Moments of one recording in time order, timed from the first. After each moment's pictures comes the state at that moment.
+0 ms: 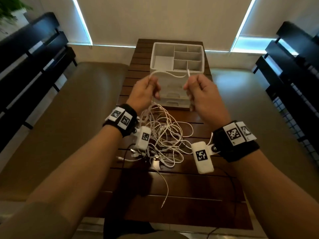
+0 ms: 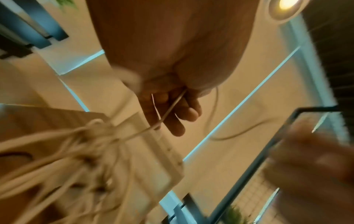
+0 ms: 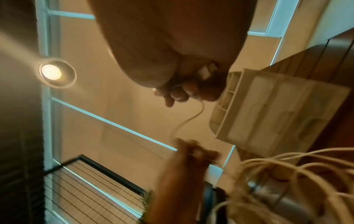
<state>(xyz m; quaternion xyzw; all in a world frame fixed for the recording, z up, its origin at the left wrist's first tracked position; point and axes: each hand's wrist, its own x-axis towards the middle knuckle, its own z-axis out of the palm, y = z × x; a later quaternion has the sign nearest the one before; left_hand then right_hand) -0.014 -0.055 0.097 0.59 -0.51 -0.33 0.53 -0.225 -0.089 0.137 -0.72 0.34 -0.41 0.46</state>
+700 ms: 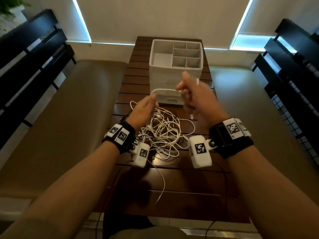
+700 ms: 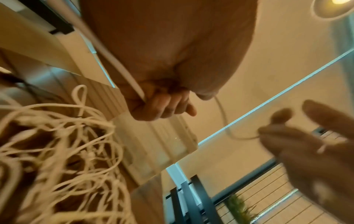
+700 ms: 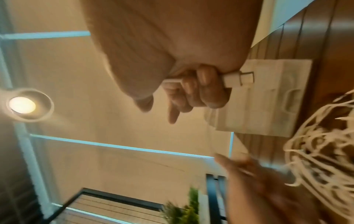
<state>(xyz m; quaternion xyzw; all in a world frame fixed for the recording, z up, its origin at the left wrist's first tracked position) -0.027 -0.018 0.047 0.63 -0.46 -0.41 0.48 -0.223 -0.079 0.141 -0.61 0.35 -0.33 0.63</state>
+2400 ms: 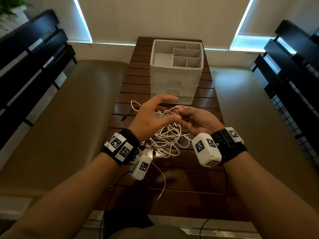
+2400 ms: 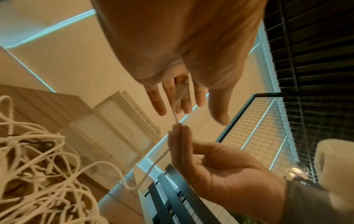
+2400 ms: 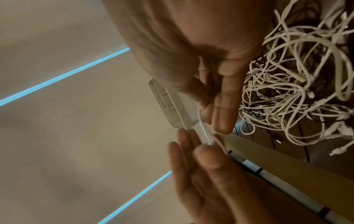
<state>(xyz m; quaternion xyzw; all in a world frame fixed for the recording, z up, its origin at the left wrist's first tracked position) -0.060 0.020 0.077 0.54 -0.64 -0.24 0.49 -0.233 -0.073 0.093 -0.26 0.40 -0.26 0.84</state>
